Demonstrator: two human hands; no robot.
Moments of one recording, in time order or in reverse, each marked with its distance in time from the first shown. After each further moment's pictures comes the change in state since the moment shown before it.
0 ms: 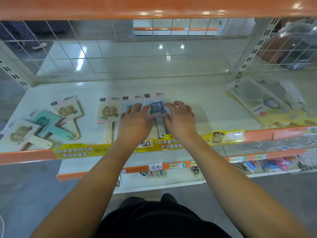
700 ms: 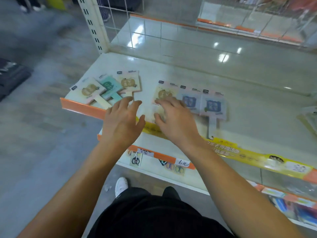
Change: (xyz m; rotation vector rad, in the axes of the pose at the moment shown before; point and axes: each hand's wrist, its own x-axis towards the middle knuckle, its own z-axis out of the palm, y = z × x) left_hand -0.111 -0.108 -0.060 0.116 0.255 -0.322; right_hand -0.037 -0.144 0.033 0.114 -0.145 -0.533
